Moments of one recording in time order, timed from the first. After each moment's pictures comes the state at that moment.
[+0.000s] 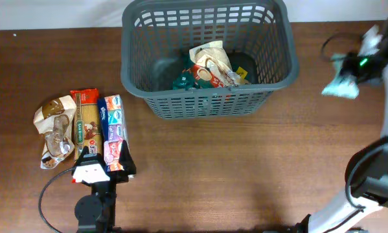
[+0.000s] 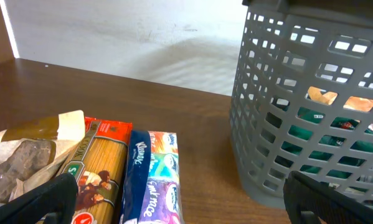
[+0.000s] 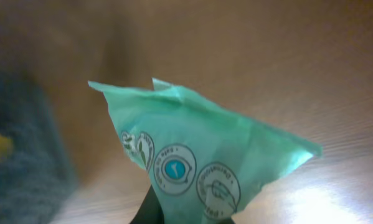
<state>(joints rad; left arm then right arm) 0.02 0.01 0.01 -0.08 -0.06 -0.18 -0.38 1.96 1.99 -1.17 -0.18 0.02</state>
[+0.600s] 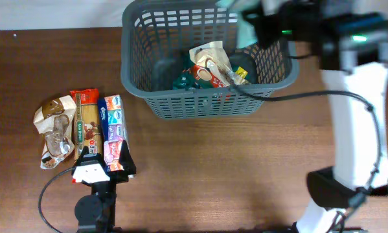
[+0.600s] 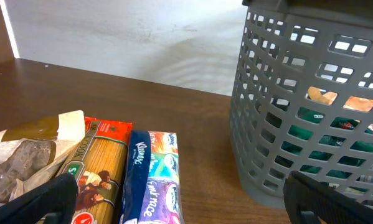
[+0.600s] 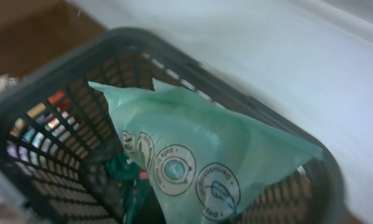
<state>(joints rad) 0.02 0.01 0.01 -0.08 -0.06 -0.18 0.28 1.93 2.52 -1.21 -0.30 -0.36</state>
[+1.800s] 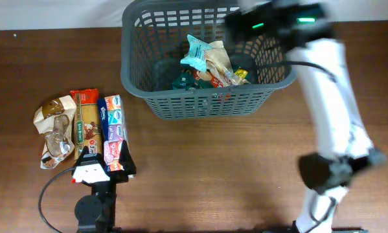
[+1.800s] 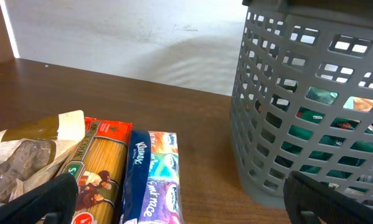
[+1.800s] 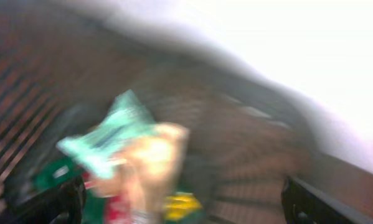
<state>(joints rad) 0.02 0.01 0.01 -0.08 -0.06 -0.18 0.21 2.00 2.47 -1.12 -0.07 -0.20</state>
